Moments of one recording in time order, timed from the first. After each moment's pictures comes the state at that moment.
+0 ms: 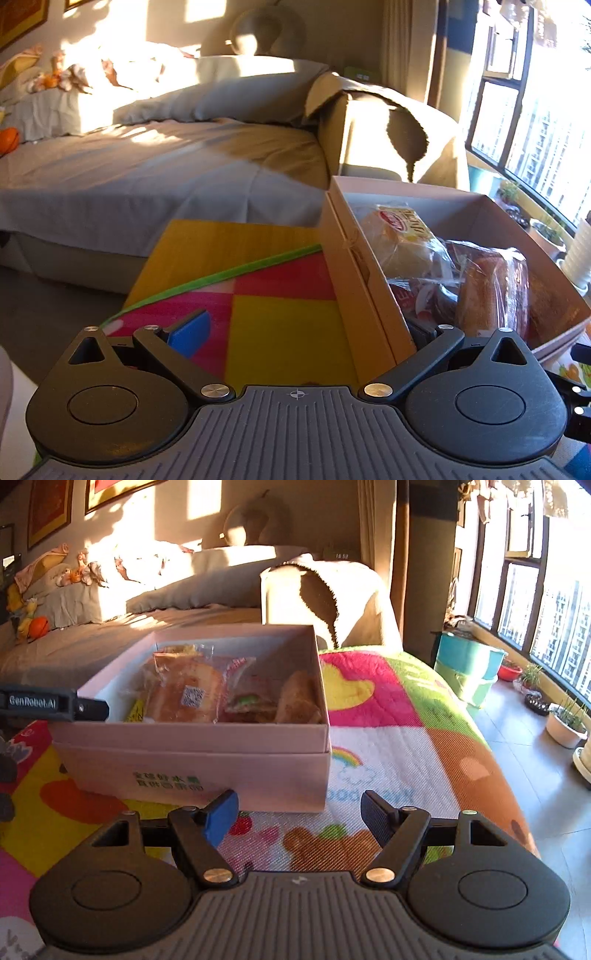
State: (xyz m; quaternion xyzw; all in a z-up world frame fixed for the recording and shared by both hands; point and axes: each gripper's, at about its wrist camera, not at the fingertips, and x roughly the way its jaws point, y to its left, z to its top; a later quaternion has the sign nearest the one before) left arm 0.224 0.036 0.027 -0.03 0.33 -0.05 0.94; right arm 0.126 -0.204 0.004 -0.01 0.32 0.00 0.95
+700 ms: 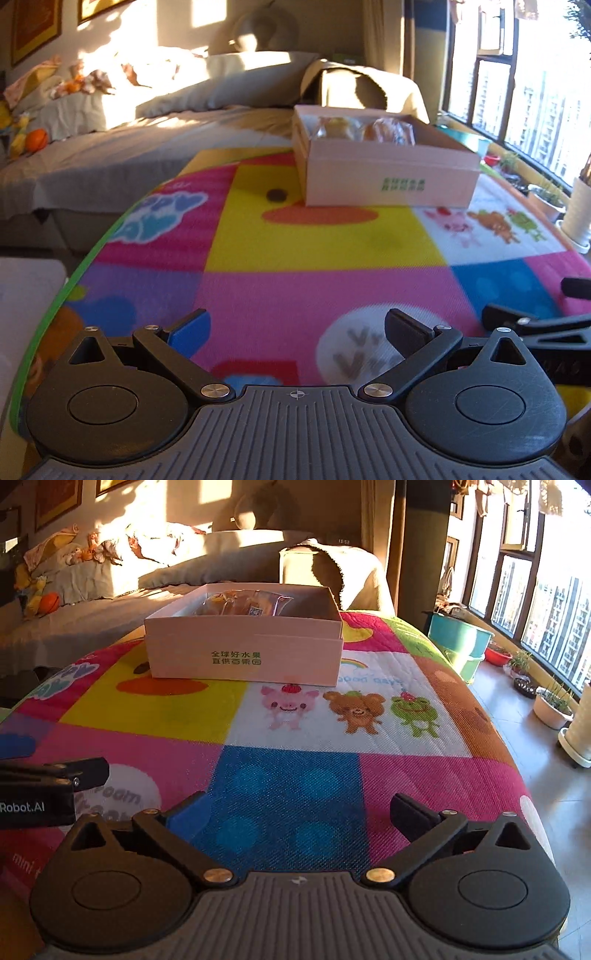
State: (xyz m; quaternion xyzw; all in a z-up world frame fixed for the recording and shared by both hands) left arm 0.029 0.002 0.004 0.01 0.33 -0.02 0.94; right arm -0.005 -0.166 -0.005 -0.03 0.33 -0.02 0.94
